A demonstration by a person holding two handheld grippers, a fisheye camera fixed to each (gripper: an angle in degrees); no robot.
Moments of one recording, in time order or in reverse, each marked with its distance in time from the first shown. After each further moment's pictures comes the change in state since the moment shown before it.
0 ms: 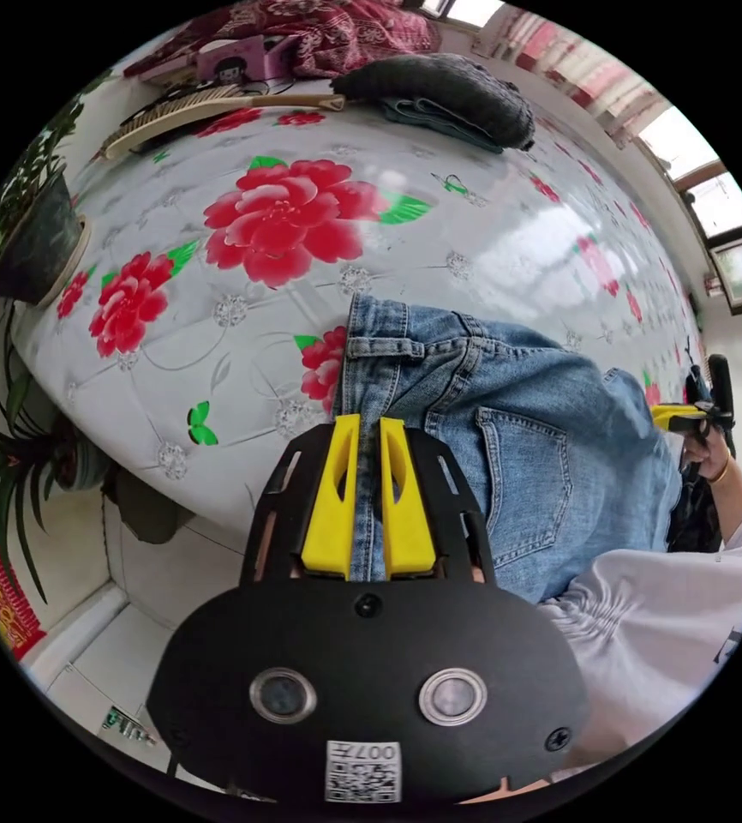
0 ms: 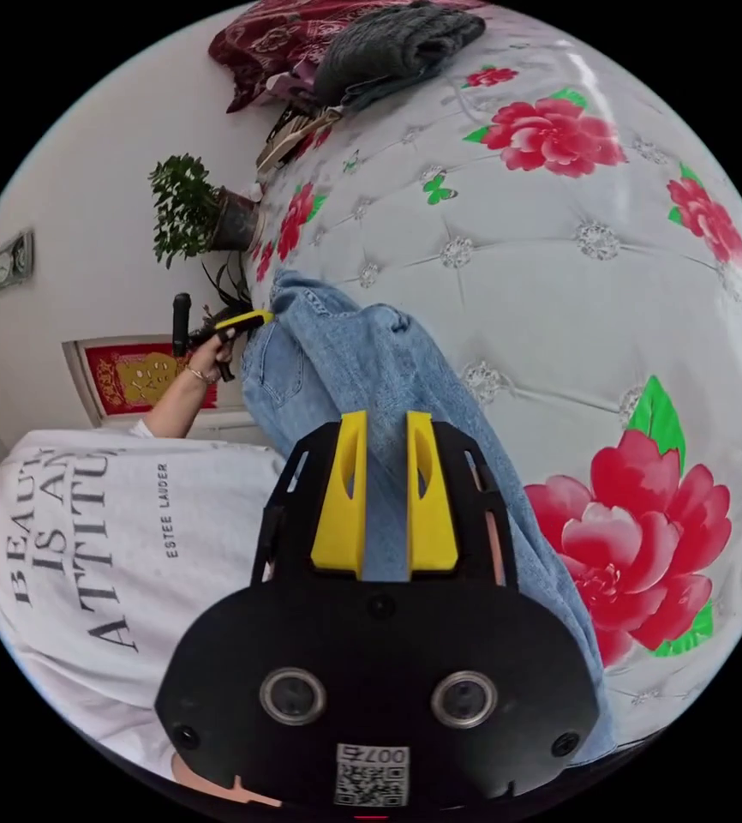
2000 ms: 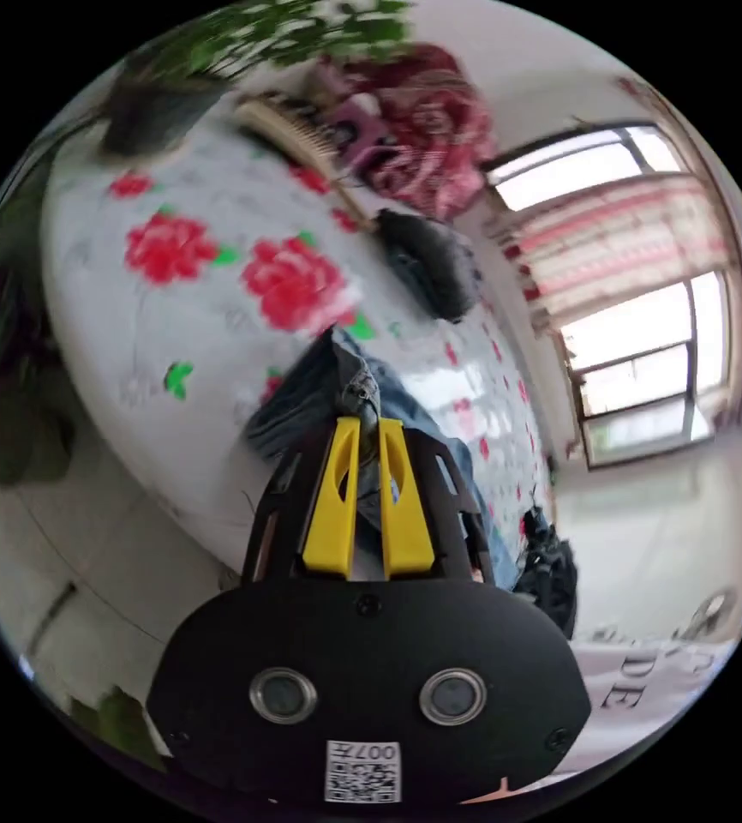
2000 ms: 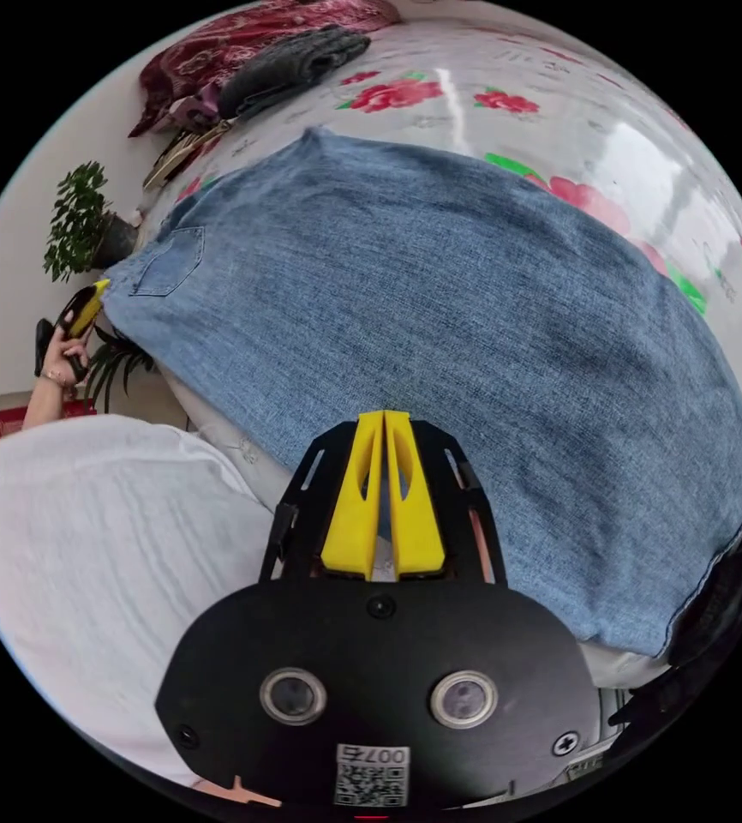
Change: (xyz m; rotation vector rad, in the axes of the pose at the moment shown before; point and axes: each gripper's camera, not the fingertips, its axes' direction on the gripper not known) left arm -0.095 0.037 -0.035 0.403 0.527 -0.350; right arm -0.083 0.105 0.114 0.182 0.409 0.244
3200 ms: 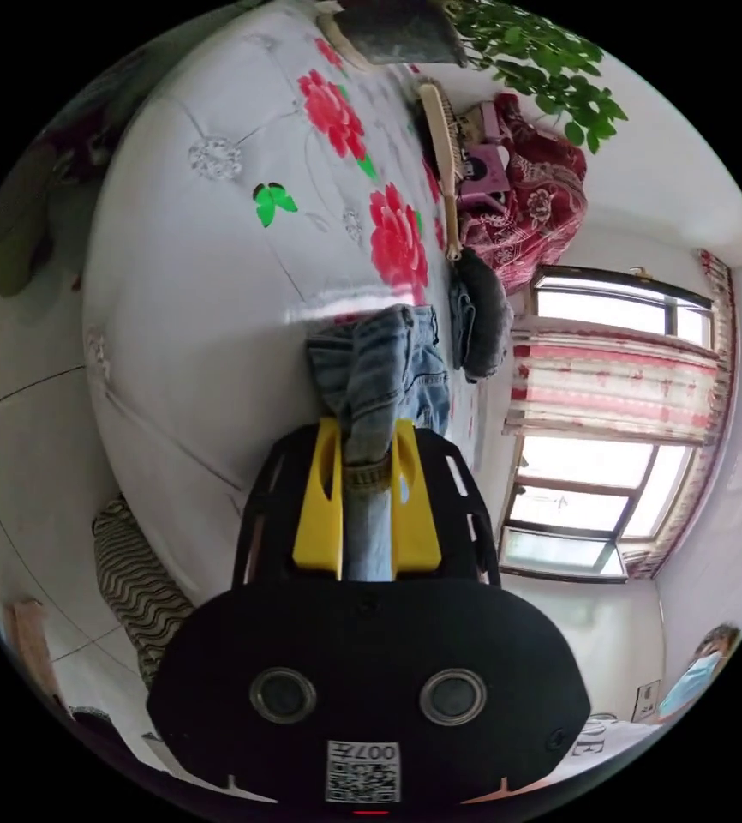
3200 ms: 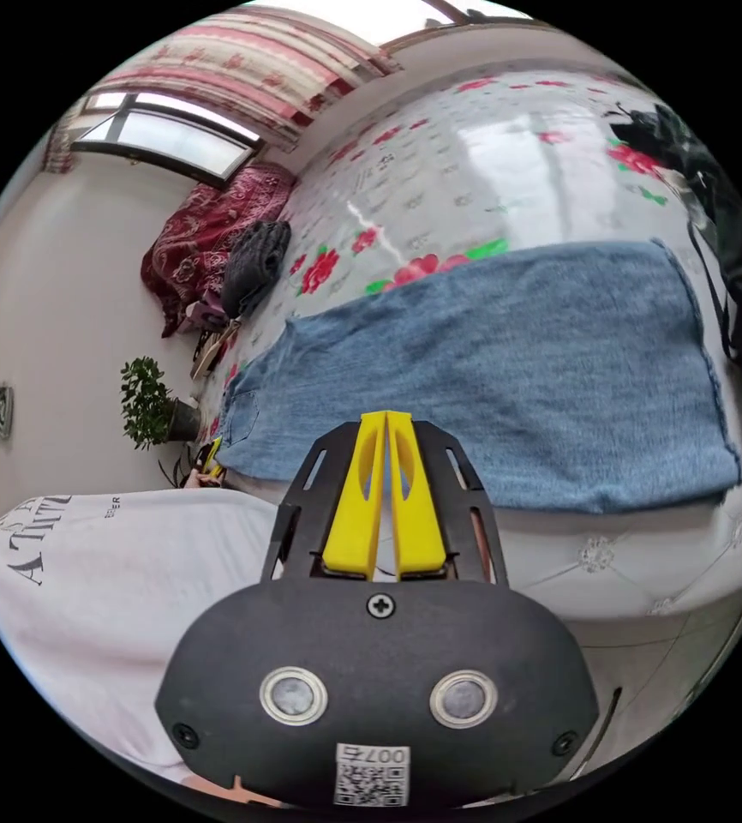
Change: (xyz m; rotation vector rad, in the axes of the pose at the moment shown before) left arm -0.125 0.044 0.090 0.121 0.239 -0.457; right arm 0.065 0.238 -0.116 0.507 -0.268 0.336
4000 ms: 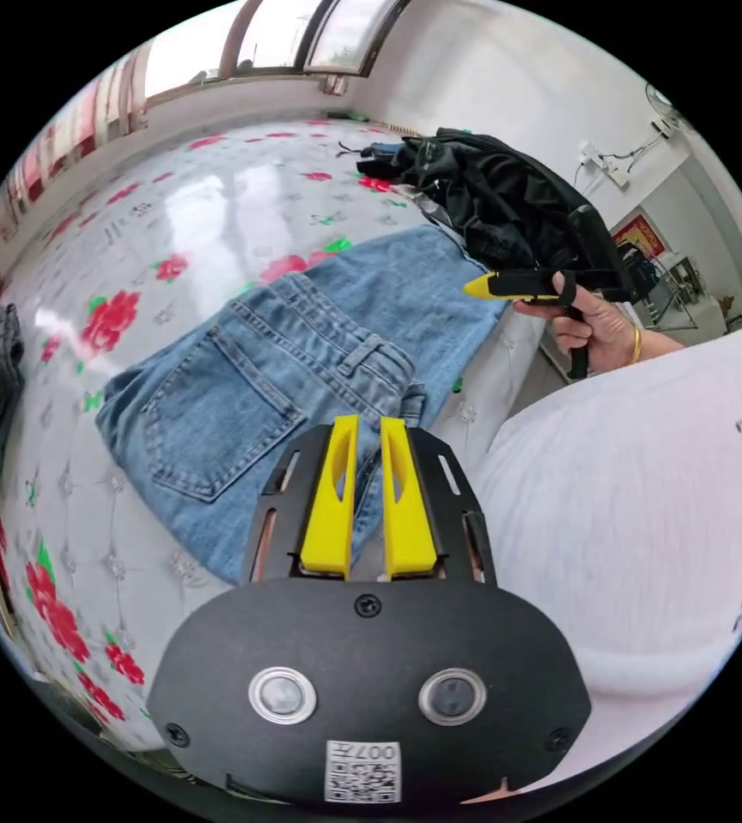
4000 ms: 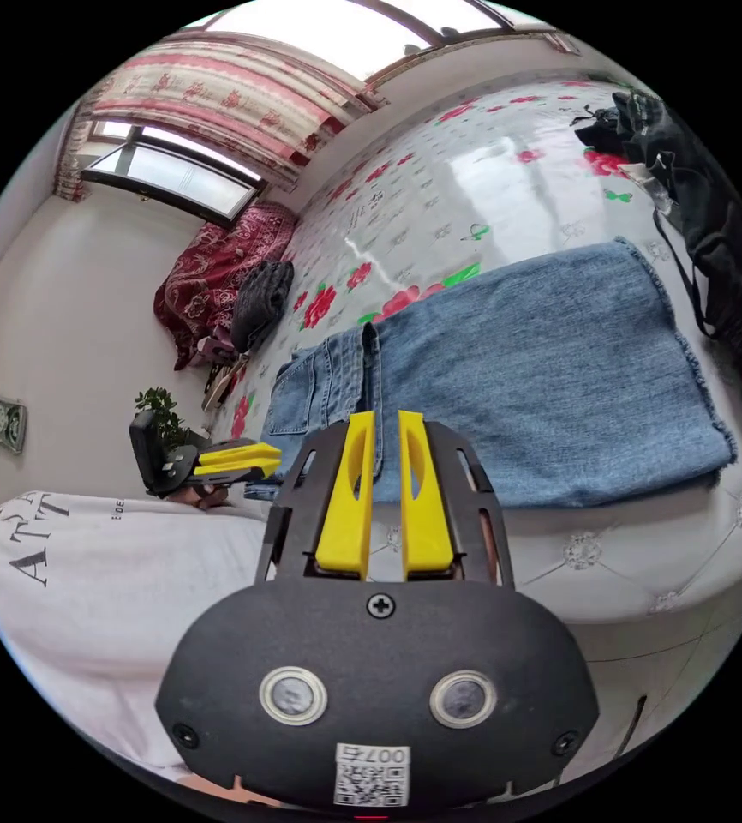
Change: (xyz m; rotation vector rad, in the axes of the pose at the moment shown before) left arm 0.215 0.356 0.210 -1.007 -0.239 1.689; right arm 0.058 0.038 -0.065 0.124 -0.045 0.040
